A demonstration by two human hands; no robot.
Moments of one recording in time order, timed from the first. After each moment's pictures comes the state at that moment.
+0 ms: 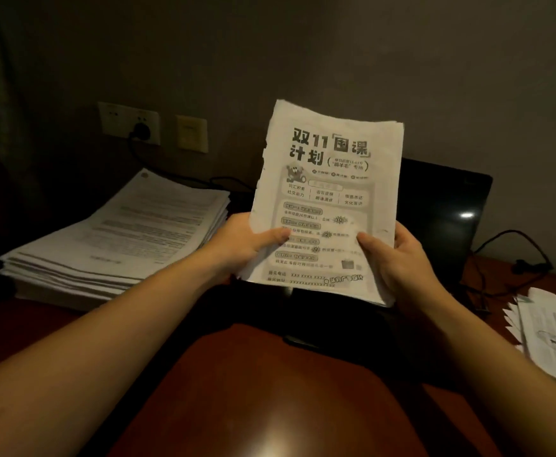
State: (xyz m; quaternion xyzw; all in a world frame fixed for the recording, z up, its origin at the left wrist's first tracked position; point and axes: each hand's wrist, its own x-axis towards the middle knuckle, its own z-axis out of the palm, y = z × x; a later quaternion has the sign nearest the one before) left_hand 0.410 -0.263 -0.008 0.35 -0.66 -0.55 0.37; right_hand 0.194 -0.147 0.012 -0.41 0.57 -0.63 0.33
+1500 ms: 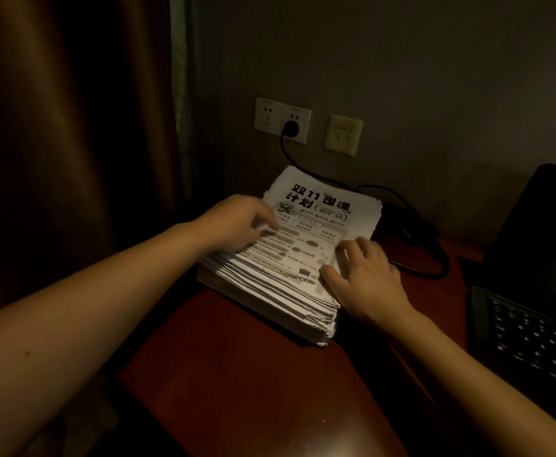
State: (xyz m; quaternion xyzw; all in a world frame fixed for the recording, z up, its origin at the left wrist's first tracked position) left_hand 0.652 -0.352 -0.013 0.55 -0.81 -0.13 0.15; right_hand 0.413 -0.273 -0.043 -0.71 0.68 -0.14 0.04
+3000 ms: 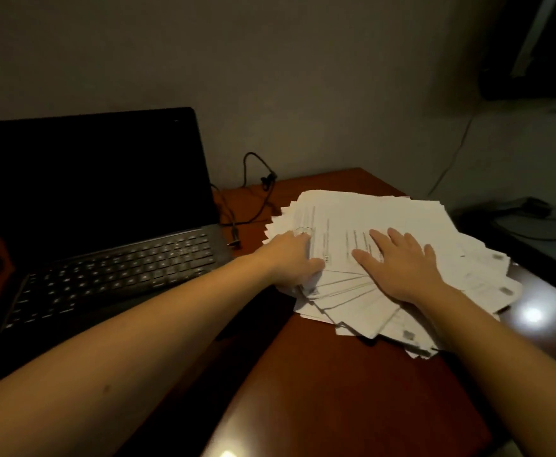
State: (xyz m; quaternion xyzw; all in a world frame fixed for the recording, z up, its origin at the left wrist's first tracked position) left_hand 0.001 -0.046 -0.041 0.17 -0.97 -0.15 -0.05; right_hand -0.116 0.132 -0.079 -0.27 0.96 -0.07 0.02
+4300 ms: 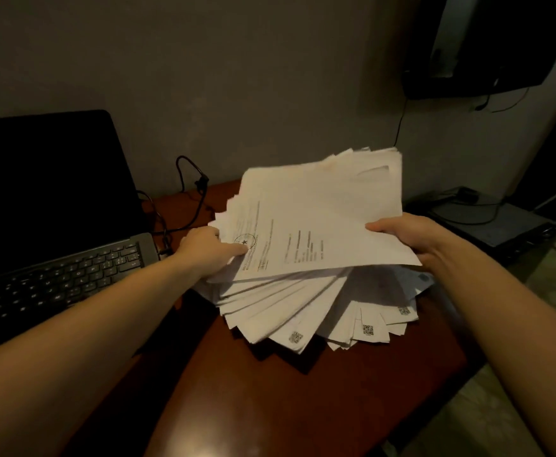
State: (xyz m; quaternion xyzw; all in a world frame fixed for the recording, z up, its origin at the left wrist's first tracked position) left_hand -0.010 -0.063 -0.049 0.33 -0.89 -0.31 0.04; right_hand -0.173 0.224 -0.024 -0.06 0.73 -0.61 0.28
